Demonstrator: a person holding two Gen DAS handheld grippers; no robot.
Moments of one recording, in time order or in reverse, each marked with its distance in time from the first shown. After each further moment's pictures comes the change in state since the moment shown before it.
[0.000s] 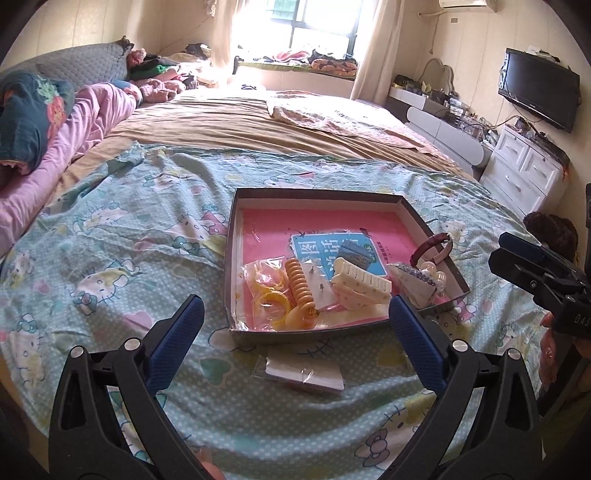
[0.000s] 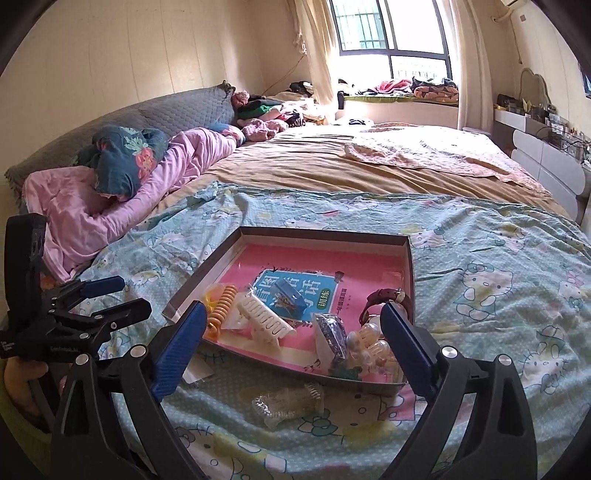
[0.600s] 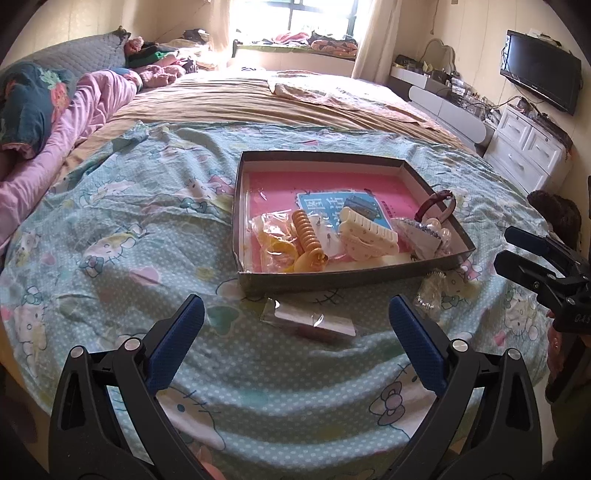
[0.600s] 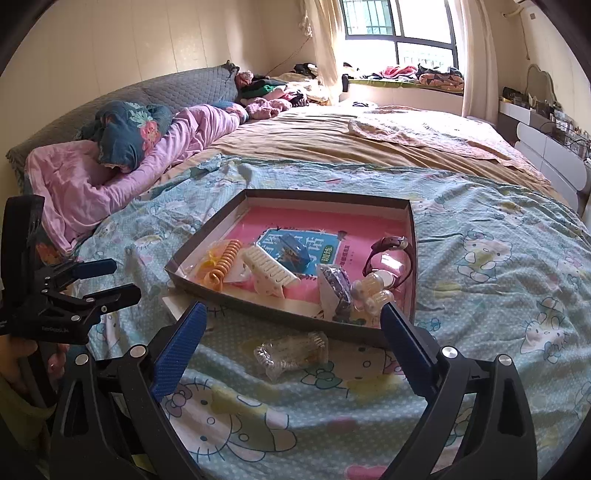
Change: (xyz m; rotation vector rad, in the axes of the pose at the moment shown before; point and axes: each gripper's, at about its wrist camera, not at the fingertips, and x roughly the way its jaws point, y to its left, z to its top) left arm -0.003 0.003 -0.034 0.020 0.081 0.014; right arm -0.004 0.007 -0.039 -0.028 0.083 -0.004
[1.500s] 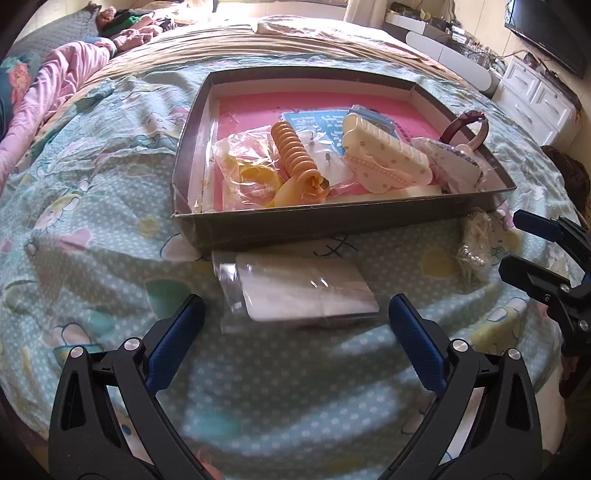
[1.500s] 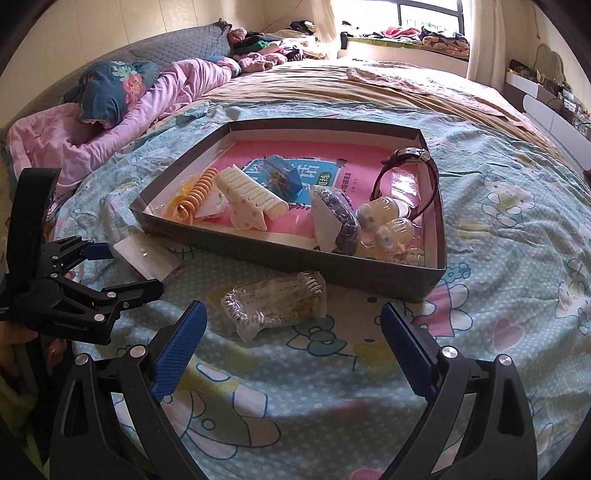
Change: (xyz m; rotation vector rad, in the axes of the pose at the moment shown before) left arm 0.082 -0.009 -0.020 0.060 0.209 0.001; right arm 0.059 -0.009 -0.035 0.004 0.177 -0.014
